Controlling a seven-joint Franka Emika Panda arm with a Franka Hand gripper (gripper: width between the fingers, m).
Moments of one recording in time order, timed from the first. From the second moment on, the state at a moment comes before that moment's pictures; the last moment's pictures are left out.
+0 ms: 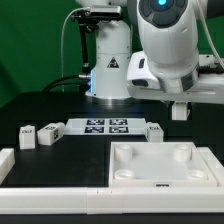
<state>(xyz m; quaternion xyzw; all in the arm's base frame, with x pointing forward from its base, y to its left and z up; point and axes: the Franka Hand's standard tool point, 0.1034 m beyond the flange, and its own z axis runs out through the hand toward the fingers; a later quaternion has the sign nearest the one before) 0.398 0.136 0.071 -0.91 0.16 0.36 0.08</state>
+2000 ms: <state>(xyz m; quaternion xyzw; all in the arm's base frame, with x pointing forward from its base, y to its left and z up) 0.574 0.110 0.117 -0.99 -0.05 -0.15 0.05</state>
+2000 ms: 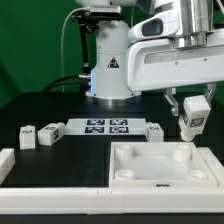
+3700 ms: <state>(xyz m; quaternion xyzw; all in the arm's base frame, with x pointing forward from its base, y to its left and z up) 0.603 0.114 0.083 -0.95 -0.10 -0.29 0.03</state>
